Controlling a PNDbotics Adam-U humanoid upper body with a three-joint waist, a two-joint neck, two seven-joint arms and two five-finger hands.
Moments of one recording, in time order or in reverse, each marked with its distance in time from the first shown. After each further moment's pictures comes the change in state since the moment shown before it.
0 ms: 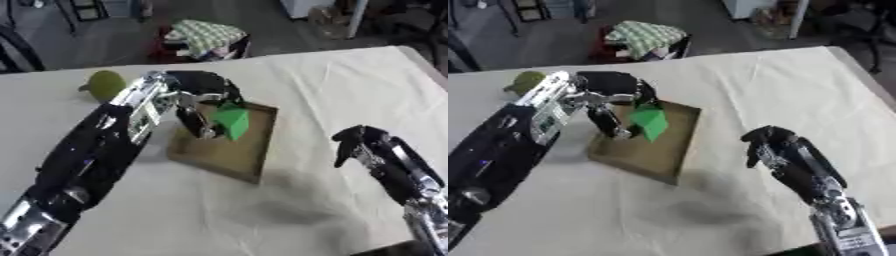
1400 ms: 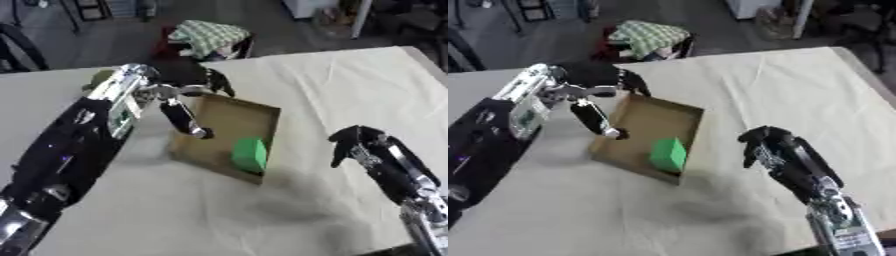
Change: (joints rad) left arm 0.005 0.162 0.057 -0.050 0.015 0.043 0.037; right arm 0.002 0.001 0.002 0.002 -0.003 0.000 -0.001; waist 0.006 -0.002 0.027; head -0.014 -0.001
